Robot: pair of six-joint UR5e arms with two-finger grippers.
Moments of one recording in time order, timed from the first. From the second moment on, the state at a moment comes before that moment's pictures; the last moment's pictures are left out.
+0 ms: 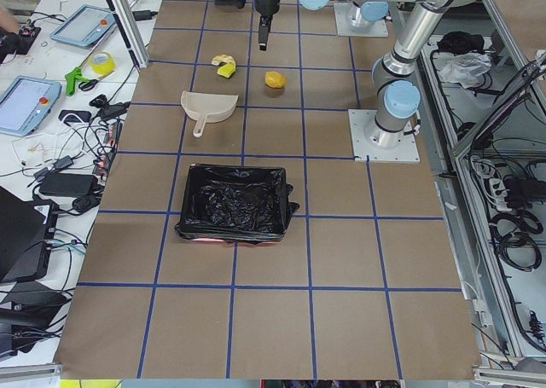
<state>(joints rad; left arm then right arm) -1.55 -1.49 -1.66 -1.51 1.56 0.13 1.57 -1.60 1.53 -1.68 -1.58 -0.05</state>
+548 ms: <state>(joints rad) -1.54 -1.50 -1.66 -1.52 1.56 0.13 1.54 -1.58 1.63 -1.69 -1.59 -0.18</state>
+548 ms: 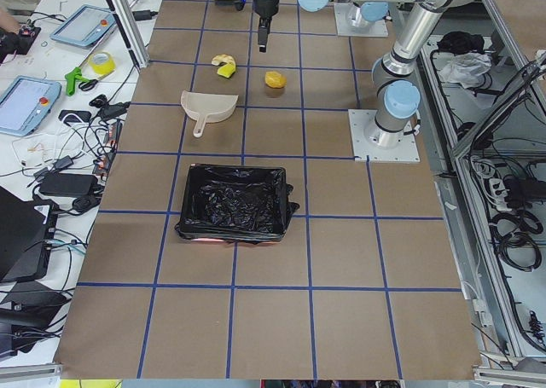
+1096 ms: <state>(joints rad) -1.54 -1.55 -1.66 -1.41 1.56 0.00 1.35 -1.43 1.80 -1.96 -1.59 -0.44</state>
